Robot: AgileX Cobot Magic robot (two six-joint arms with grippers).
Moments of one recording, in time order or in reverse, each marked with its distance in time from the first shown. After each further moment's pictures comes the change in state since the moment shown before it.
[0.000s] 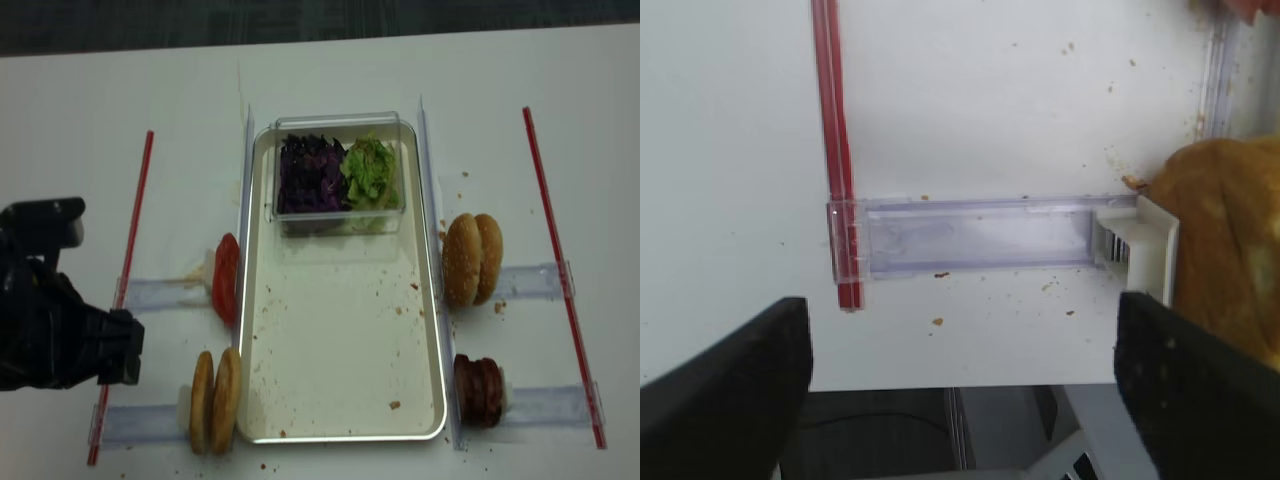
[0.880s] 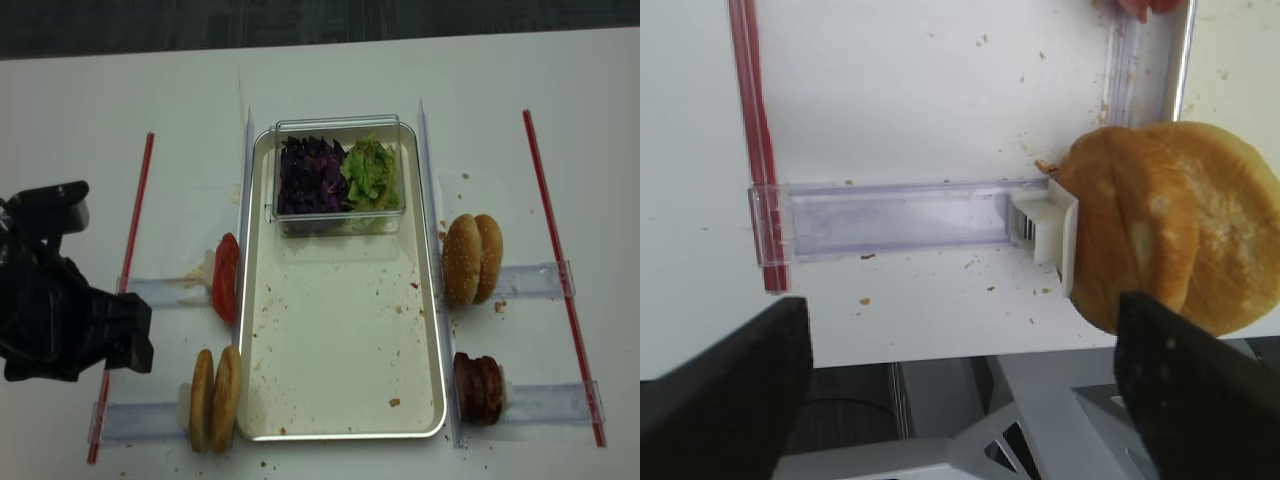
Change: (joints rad) left arm 0.000 0.004 -0.062 -0.103 0.082 0.020; right arm 0.000 0.000 0.000 0.000 0.000 0.000
